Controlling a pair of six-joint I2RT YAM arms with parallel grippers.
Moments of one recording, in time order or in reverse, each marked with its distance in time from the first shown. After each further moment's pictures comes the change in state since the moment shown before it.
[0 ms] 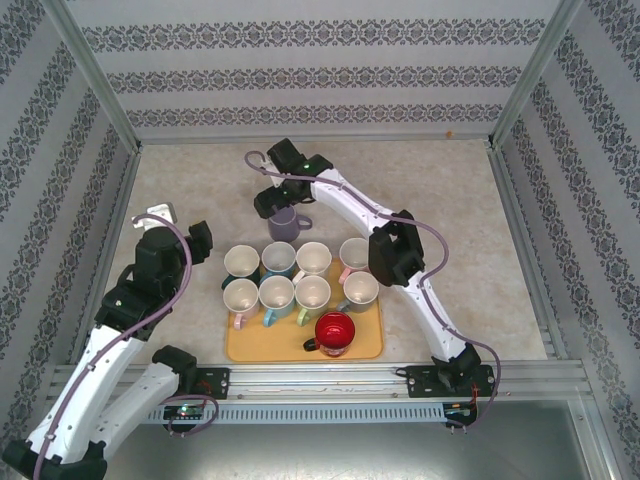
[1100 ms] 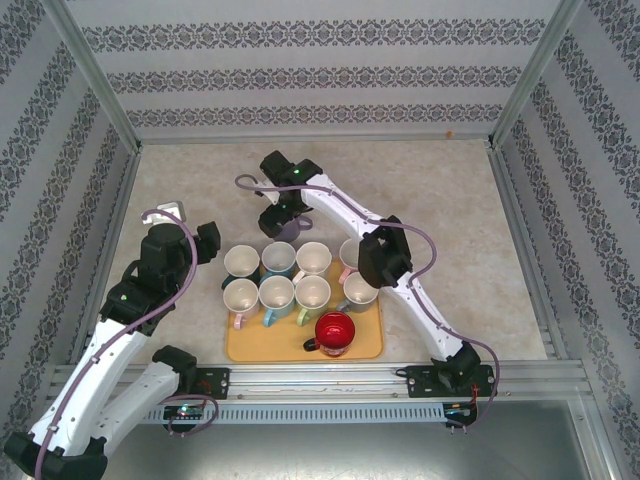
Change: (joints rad) left arm 0.000 0.034 -0.005 0.018 0.077 0.006; right arm 0.026 0.127 0.167 -0.243 0.046 -0.177
